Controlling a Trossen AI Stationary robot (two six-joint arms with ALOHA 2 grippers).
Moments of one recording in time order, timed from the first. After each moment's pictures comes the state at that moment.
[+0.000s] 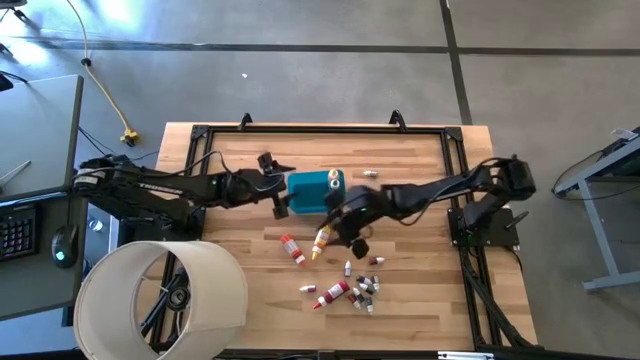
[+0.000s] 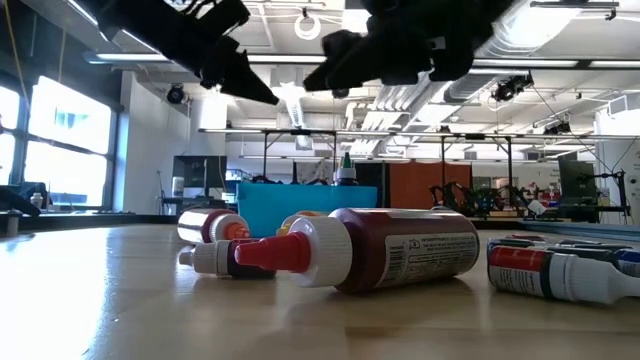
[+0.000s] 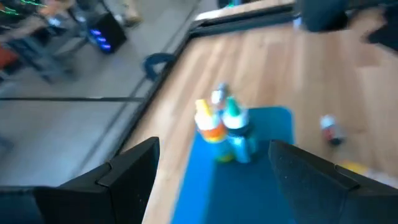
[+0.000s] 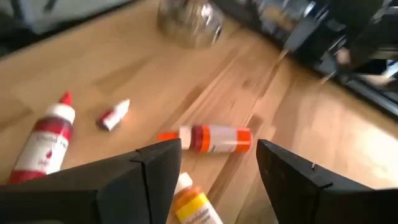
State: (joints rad) left arm 0.03 1.16 0.68 0.11 -0.45 0.20; right arm 0.05 1.65 1.03 0.06 -0.27 -0.50
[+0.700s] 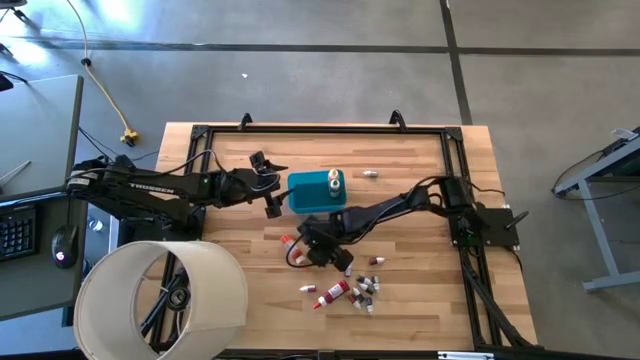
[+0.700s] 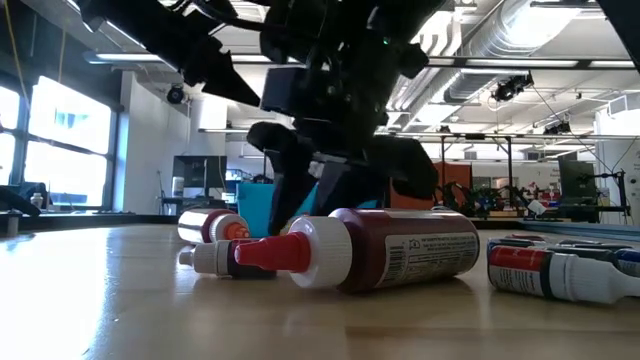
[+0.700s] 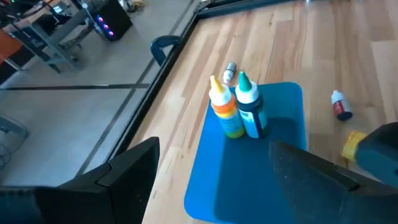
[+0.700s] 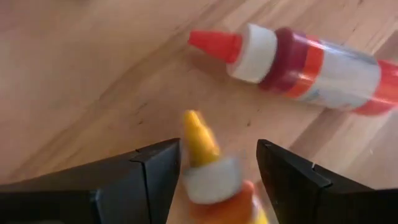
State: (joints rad) left arm 0.03 1.09 0.68 -0.02 -0.46 0.18; right arm 0.13 2.14 1.49 -0.43 -0.07 -0.71
